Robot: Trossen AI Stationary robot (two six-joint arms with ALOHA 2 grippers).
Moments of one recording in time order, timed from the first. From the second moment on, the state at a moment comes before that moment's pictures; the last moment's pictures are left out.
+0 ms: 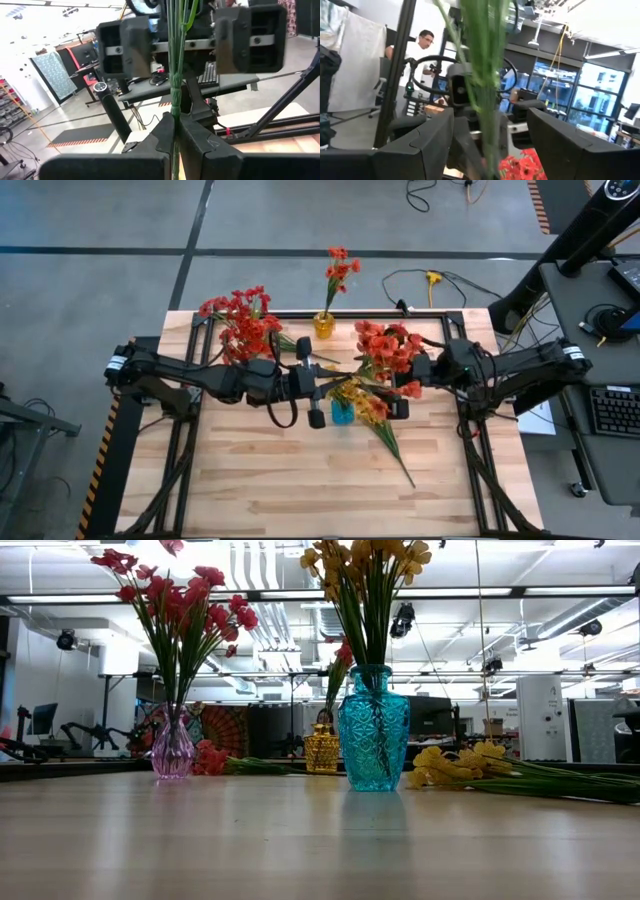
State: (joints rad) left arm -0.20 1.51 1.36 0.16 -0.41 0.32; right arm 0.13 1.17 1.01 0.46 0.03 -0.27
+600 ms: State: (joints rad) left arm -0.19 1.52 1.36 0.17 -0.41 0.30; right arm 0.13 1.24 1.13 0.41 0.03 -0.28
